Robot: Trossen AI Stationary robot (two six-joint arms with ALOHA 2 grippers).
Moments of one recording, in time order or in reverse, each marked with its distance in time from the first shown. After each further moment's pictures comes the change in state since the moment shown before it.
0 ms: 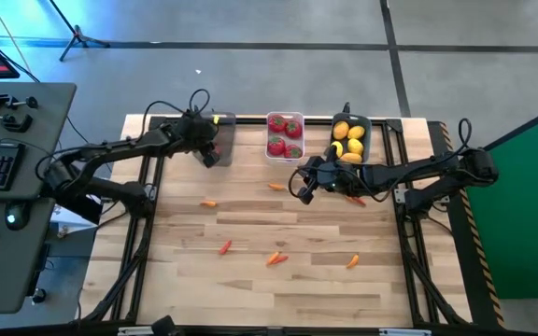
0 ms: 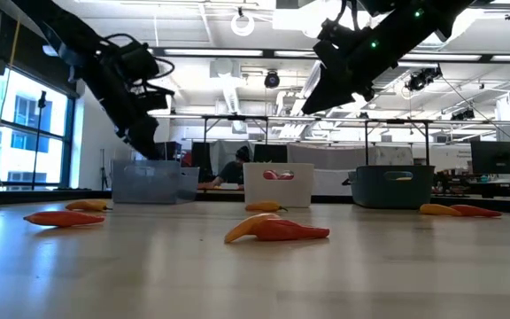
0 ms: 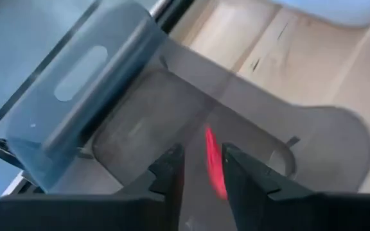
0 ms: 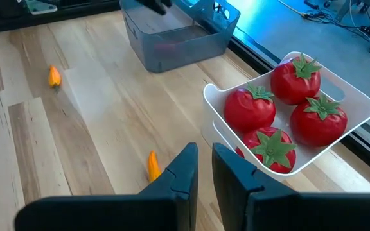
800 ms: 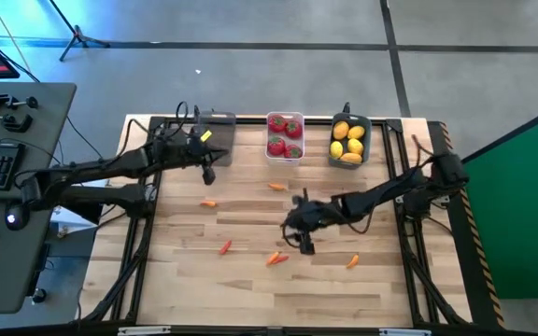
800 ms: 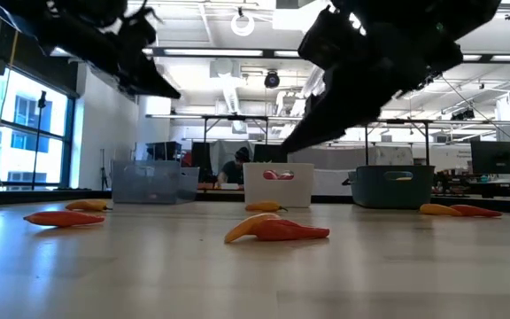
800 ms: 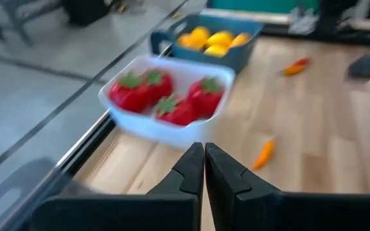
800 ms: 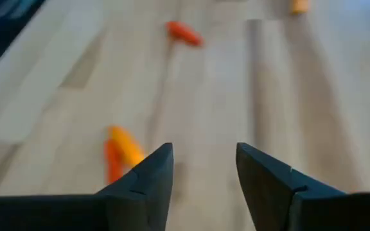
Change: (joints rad) left arm -0.294 -0.342 -0.108 0.205 0.096 -0.136; right arm 0.207 0.279 0.000 0.235 -0.489 -0.143
